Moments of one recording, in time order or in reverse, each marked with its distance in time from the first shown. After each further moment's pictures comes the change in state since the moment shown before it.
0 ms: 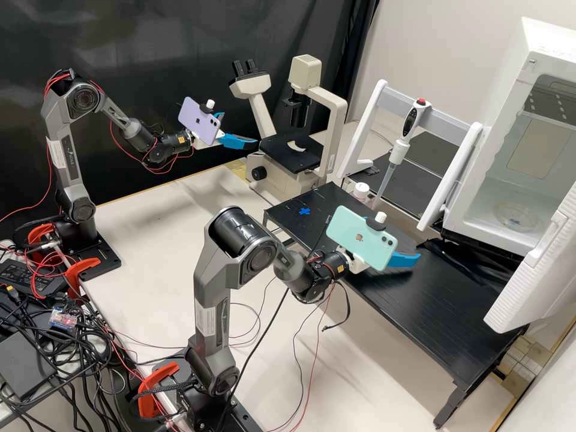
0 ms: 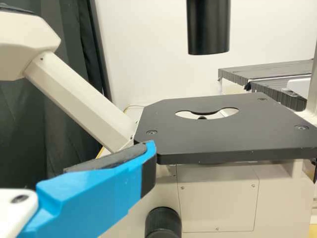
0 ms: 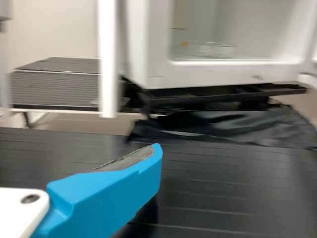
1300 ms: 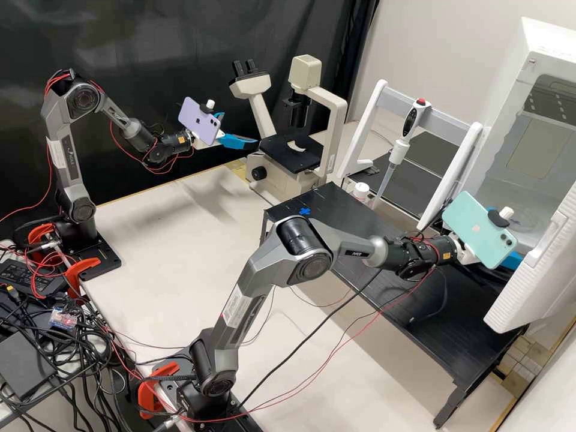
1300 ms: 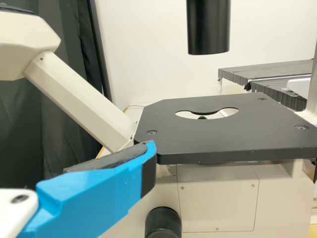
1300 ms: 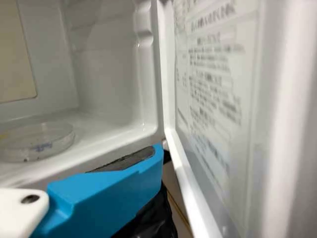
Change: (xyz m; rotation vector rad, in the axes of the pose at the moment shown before) left arm 0.000 0.000 0.000 0.000 0.000 0.000; right arm 0.159 0.144 0.017 0.126 -0.125 0.297
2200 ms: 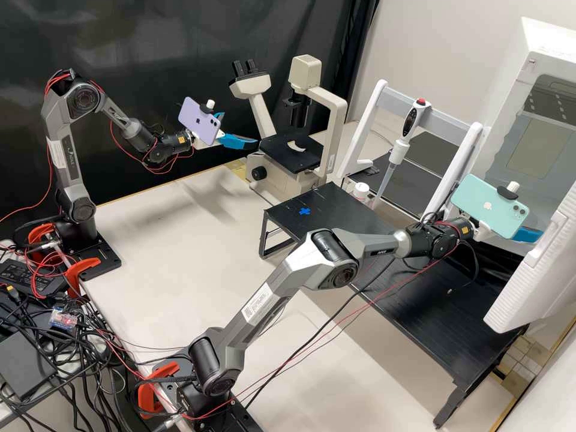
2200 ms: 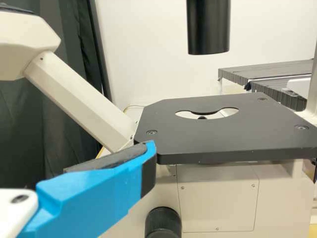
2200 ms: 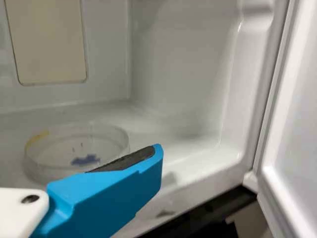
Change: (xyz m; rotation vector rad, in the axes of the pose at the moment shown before) left arm 0.000 0.000 0.000 0.000 0.000 0.000; right arm 0.068 -0.051 -0.012 -0.084 0.055 -0.199
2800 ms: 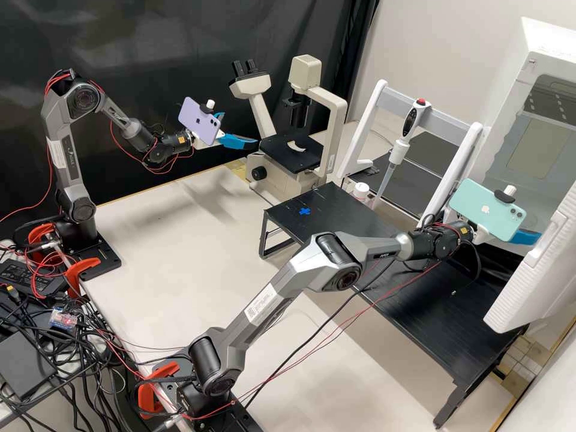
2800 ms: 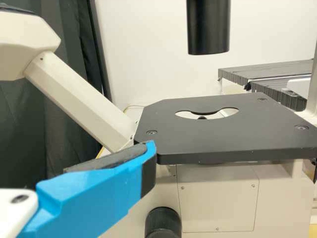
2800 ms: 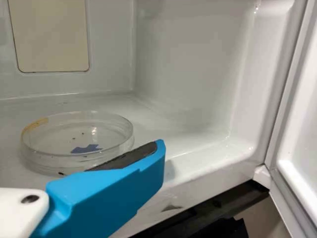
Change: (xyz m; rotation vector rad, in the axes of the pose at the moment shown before) left arm 0.000 0.000 0.000 0.000 0.000 0.000; right arm 0.009 -0.009 0.004 -0.036 0.017 -0.050
